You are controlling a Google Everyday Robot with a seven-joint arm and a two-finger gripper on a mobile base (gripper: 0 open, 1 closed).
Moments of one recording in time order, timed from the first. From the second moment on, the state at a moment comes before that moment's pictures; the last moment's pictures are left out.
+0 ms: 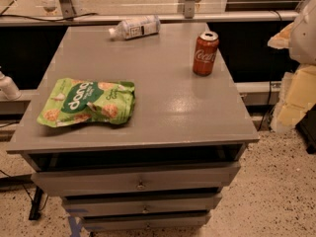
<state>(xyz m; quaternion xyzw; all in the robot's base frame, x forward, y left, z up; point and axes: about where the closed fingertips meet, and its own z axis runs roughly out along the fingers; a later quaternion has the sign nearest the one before) 0.438 -0.217 0.976 -0.60 0.78 -0.03 0.16</state>
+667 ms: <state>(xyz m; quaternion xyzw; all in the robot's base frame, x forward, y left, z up) 0.439 -0.212 0.977 -0.60 0.78 -0.03 0.17</state>
